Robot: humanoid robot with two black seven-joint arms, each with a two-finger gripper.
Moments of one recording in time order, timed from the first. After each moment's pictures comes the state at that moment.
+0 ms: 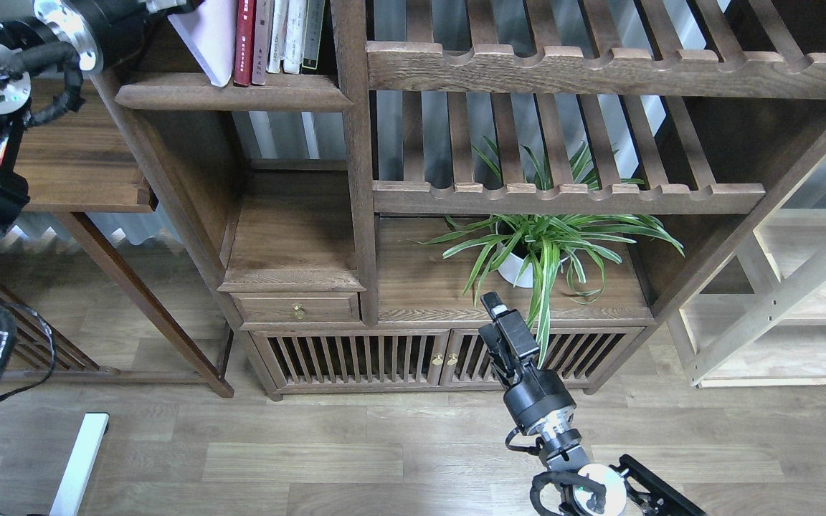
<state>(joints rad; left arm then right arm) -1.05 0.29 -1.22 -0.76 0.47 -0.29 0.49 0.03 0.02 0.96 0.98 0.15 0.58 0.19</state>
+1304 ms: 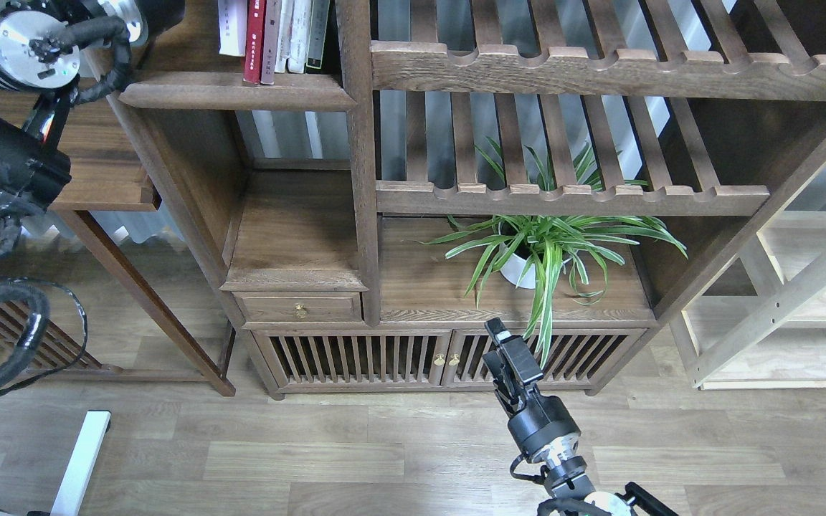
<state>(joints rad) -1.16 0.21 -1.19 -0.75 0.44 -0.21 0.41 -0.04 0.01 0.95 0.99 0.15 0.58 0.18</state>
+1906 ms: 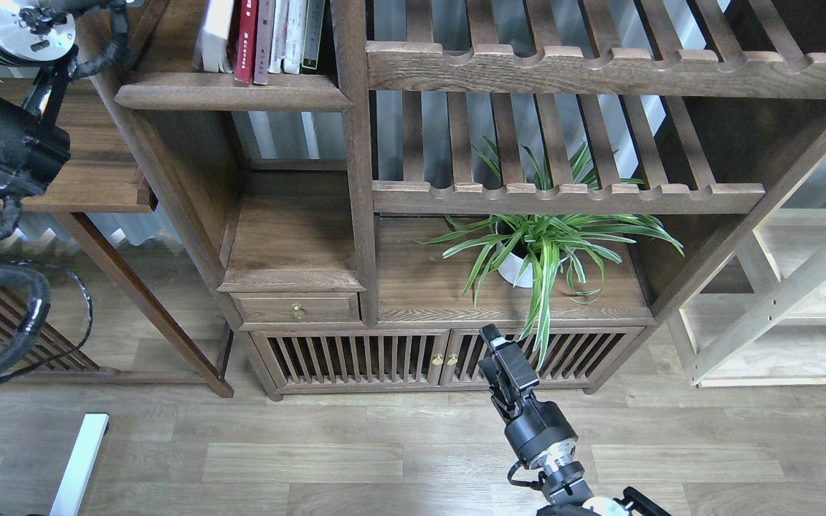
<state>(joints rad) -1.19 0.20 -1.19 -0.76 0.39 -0.21 0.34 -0.05 0.01 0.93 0.99 0.15 0.58 0.18</state>
